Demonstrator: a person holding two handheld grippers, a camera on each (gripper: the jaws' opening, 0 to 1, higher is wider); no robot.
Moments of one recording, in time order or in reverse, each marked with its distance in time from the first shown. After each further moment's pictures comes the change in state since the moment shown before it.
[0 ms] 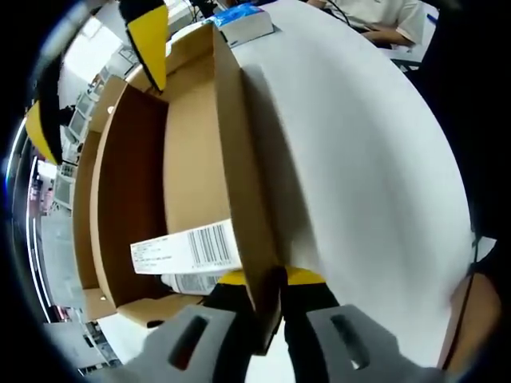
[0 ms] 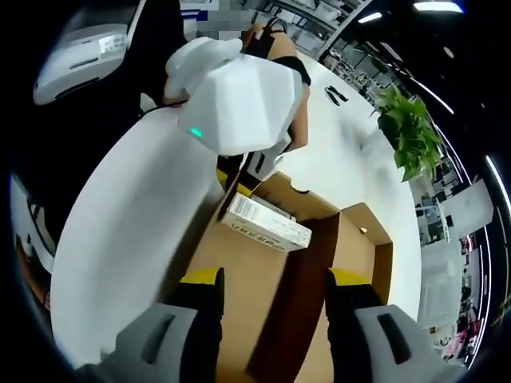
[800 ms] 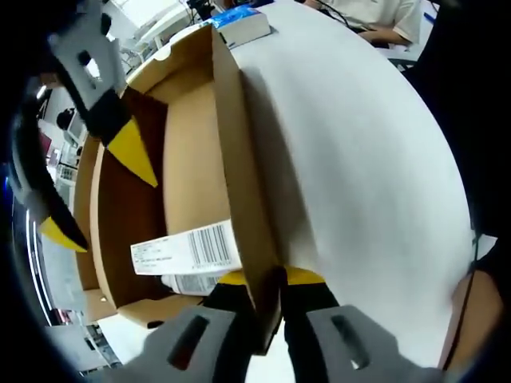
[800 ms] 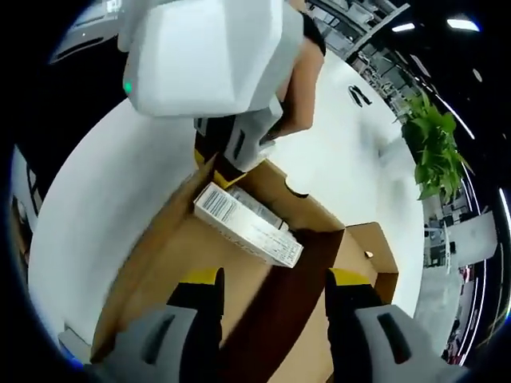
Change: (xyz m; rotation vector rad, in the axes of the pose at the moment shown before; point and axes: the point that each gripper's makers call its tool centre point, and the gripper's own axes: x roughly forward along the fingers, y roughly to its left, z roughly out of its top) left arm 0.000 -0.001 -0.001 0.013 -0.006 -0.002; right arm 0.064 -0.024 0.003 -0.181 0.047 0.077
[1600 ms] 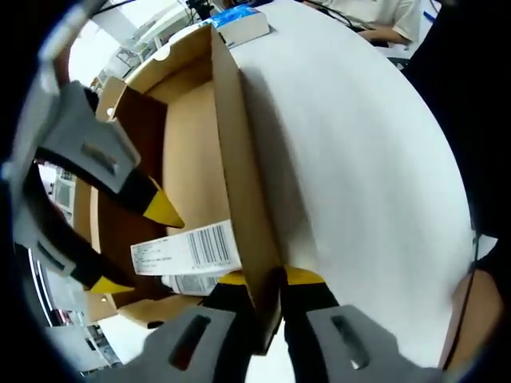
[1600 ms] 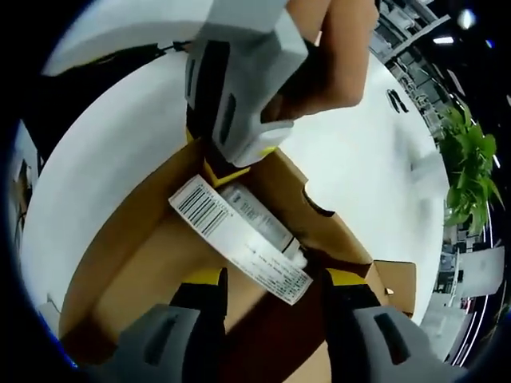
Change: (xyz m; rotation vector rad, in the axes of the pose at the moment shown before) left arm -0.001 -0.002 -0.001 0.003 0.003 0.001; right arm 0.043 0.003 0.011 -0.122 0.020 0.108
